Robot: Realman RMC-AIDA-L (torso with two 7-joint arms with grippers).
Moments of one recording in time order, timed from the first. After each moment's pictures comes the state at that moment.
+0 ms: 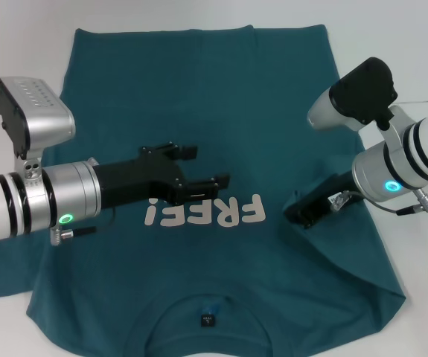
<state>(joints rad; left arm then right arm) -0.72 -2.17 0.81 0.59 1.88 1.21 -1.39 0.72 2.09 -1.21 -0.95 -2.53 -1.20 2.35</state>
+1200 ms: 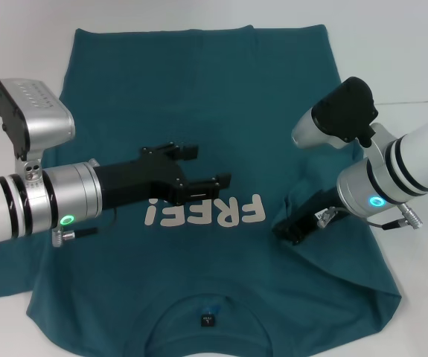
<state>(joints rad) -0.72 -2.17 0.81 0.58 1.86 1.21 -1.38 0.75 2.10 -1.25 -0.86 -2.49 -1.16 2.33</state>
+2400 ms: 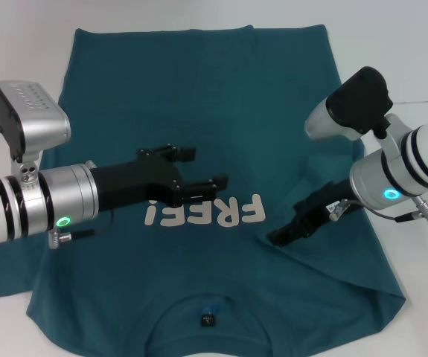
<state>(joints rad) -0.71 -2.17 0.81 0.58 1.86 1.21 -1.38 0.71 2.09 -1.24 -0.95 -2.49 -1.21 2.33</state>
